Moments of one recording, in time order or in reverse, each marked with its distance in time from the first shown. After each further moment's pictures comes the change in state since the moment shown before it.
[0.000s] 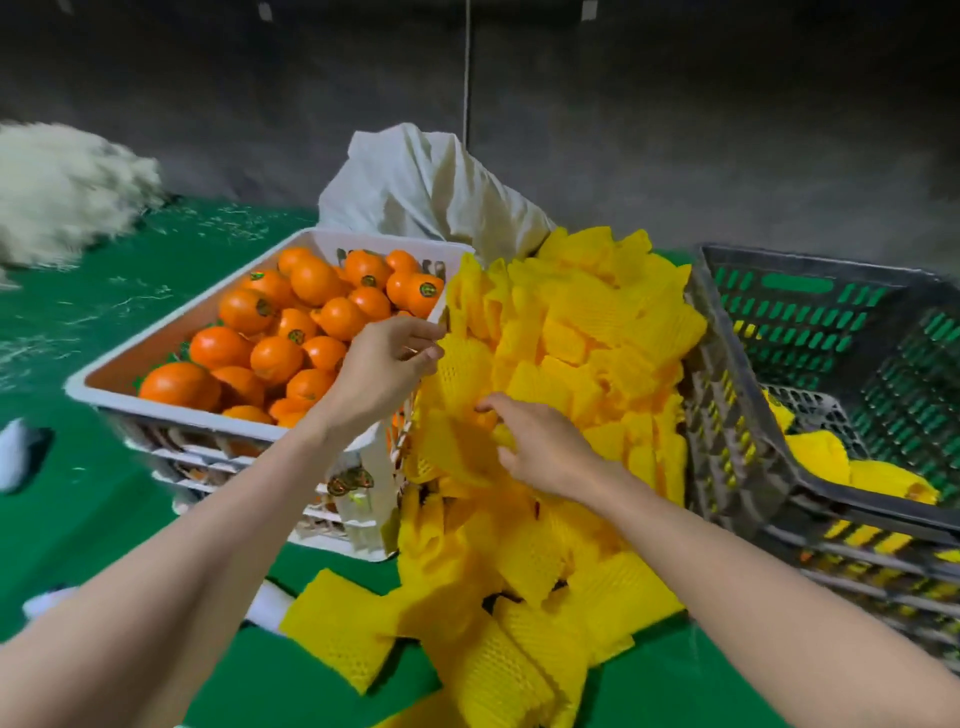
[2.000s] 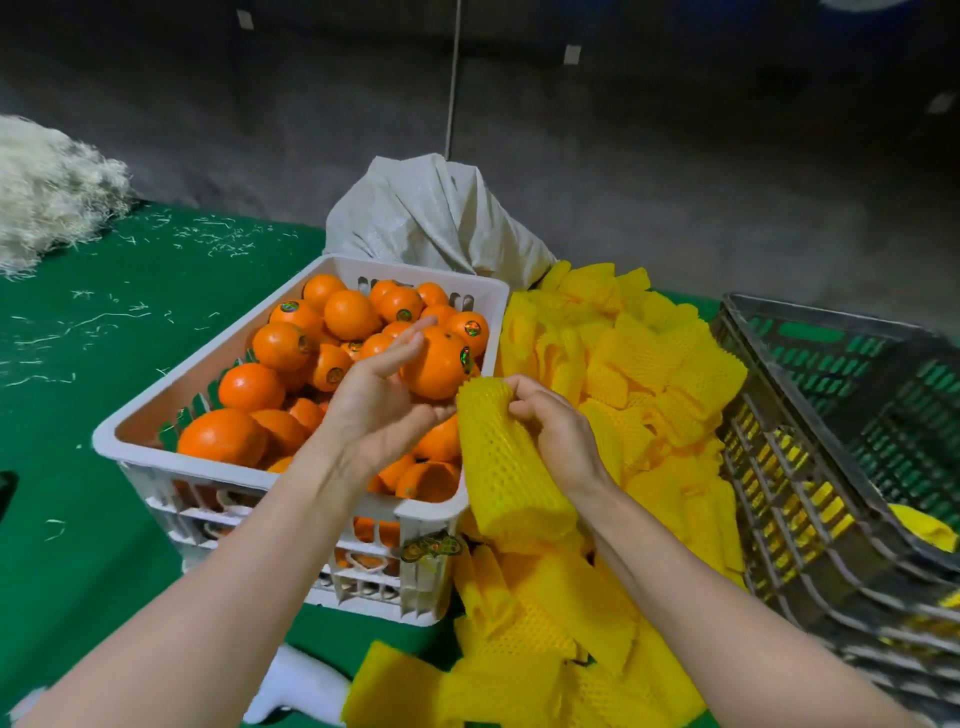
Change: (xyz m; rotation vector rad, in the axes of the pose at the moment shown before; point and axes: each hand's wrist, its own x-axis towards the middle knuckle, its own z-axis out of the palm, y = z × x) left_hand 0.025 -0.036 -0.061 -1.308 -0.006 -0.485; right_hand 0.061 -0.098 -0.016 1.269 0.256 0.186
